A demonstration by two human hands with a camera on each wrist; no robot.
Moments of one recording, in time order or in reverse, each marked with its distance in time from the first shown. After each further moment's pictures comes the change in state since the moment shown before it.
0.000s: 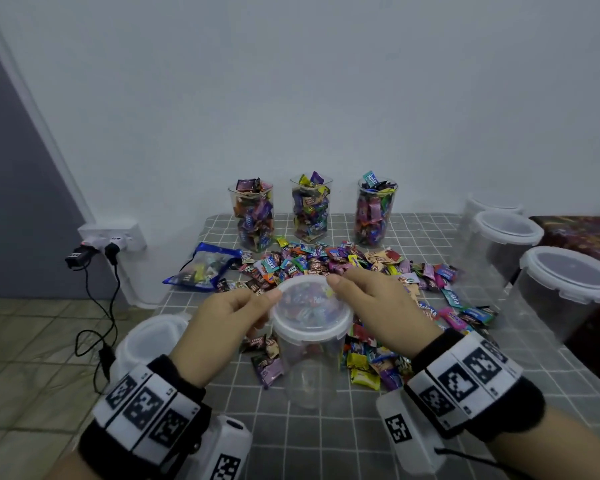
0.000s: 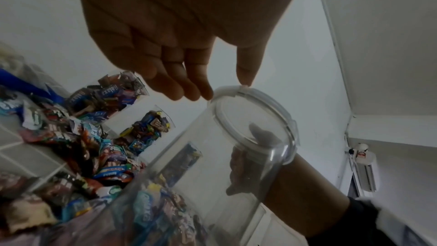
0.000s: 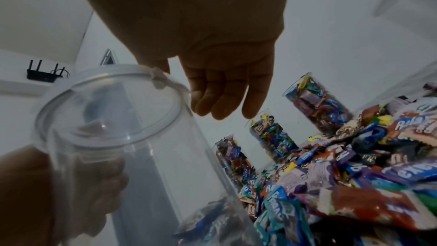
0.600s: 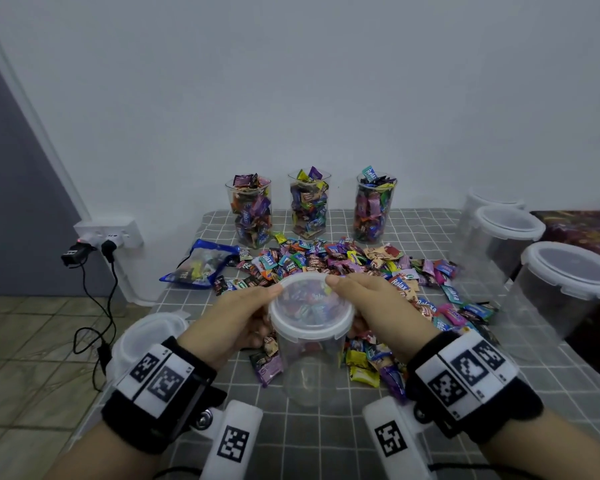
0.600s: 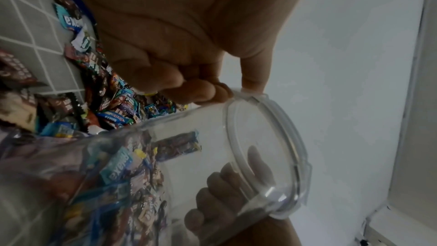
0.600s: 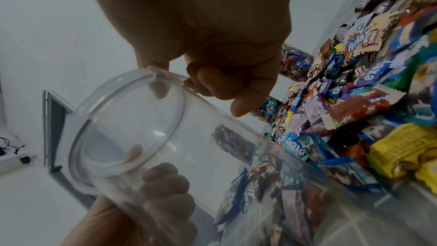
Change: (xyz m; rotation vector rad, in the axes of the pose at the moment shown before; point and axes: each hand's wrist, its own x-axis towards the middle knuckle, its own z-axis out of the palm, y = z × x) left_hand 0.020 -0.009 0.013 -0.426 -0.264 -0.283; right_hand 0.001 0.005 0.009 0.560 -0.116 0.301
